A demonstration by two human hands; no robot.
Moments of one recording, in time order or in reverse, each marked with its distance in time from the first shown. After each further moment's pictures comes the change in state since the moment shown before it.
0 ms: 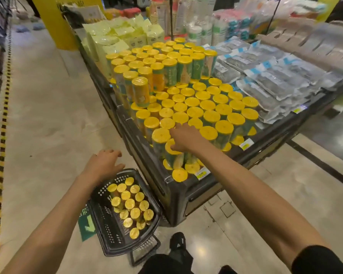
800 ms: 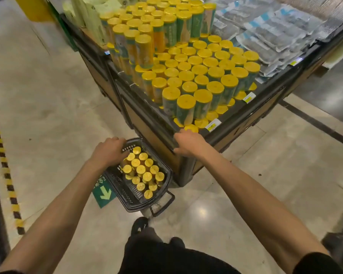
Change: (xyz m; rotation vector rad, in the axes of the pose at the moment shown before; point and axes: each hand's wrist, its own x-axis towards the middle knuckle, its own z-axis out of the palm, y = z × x) left_hand -0.082 -0.057 0.053 0.025 -0.069 0.150; right_hand -0.099 -0.117 0.092 0.156 -0.126 0.071
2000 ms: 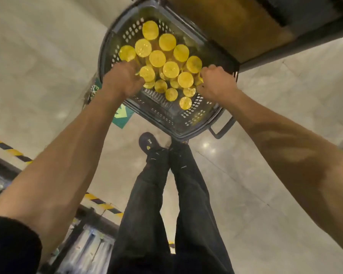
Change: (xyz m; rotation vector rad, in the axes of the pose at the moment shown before) left_hand 0.223 -0.217 0.324 -0.358 -0.394 0.152; right_hand 0.278 -0.157 0.332 0.301 -0.304 0.437
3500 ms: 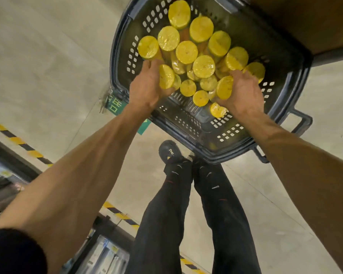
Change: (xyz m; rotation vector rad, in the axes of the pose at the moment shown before) left_hand 0.077 -0.056 0.095 0.039 0.189 -0.035; right_hand 0.096 -0.008 0.123 0.303 0.218 0.156
